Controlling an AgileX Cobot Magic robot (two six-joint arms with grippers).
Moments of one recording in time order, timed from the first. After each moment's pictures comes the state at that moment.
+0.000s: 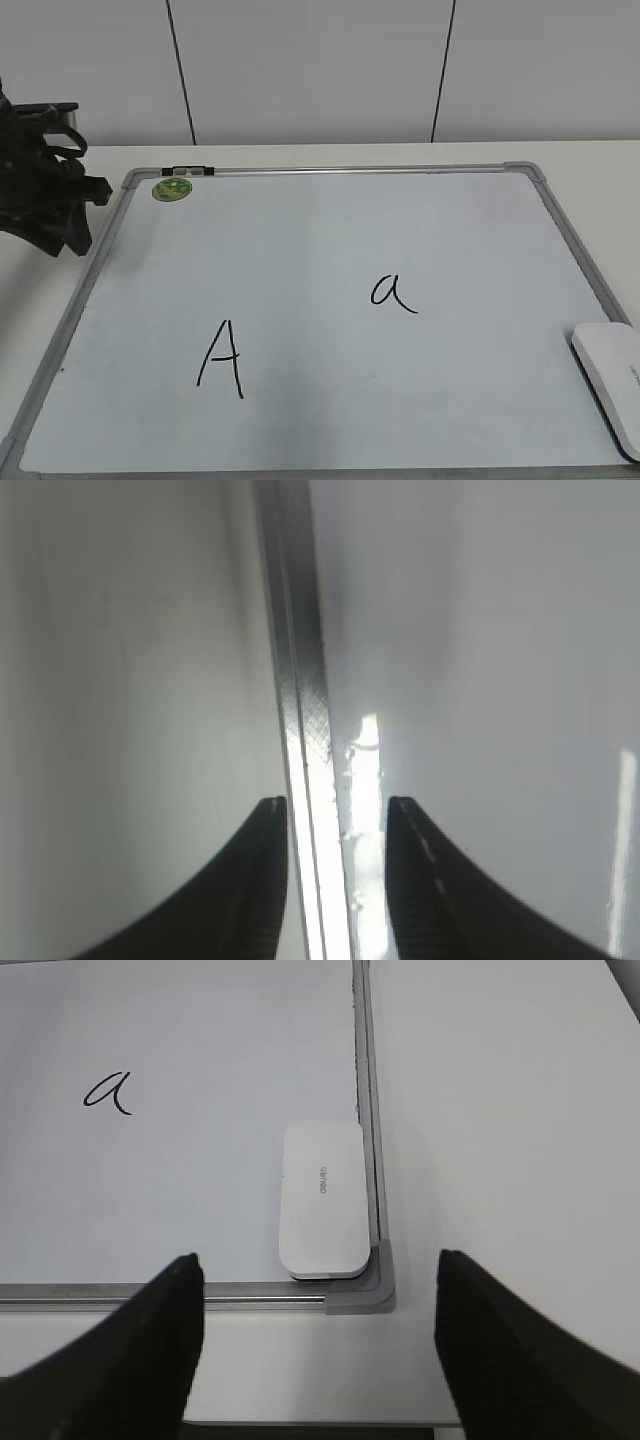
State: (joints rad) left arm -0.10 1.94 -1.39 -0.10 0.92 -0.03; right arm 0.01 -0.02 -0.49 0.02 1.14 -0.01
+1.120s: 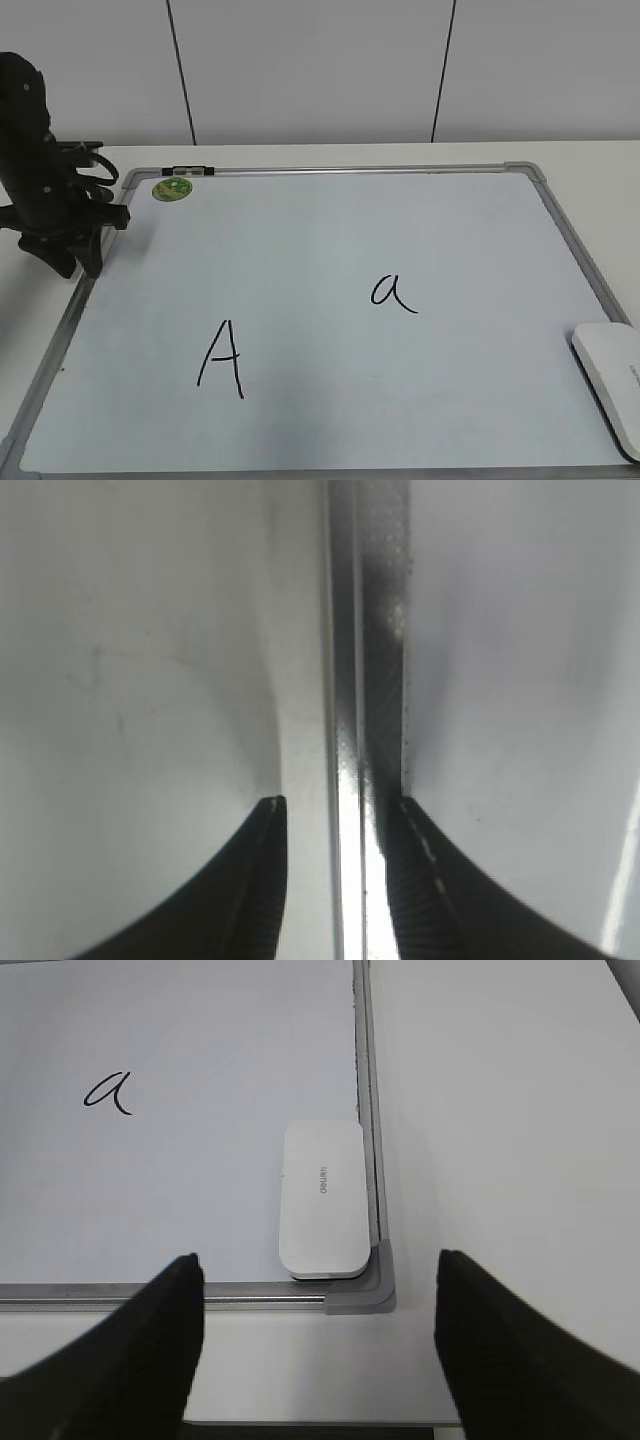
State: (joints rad) left arm -0.10 2.17 -1.55 -0.04 0.98 -0.10; right arm 0.01 -0.02 -0.49 0.02 1.14 -0.01
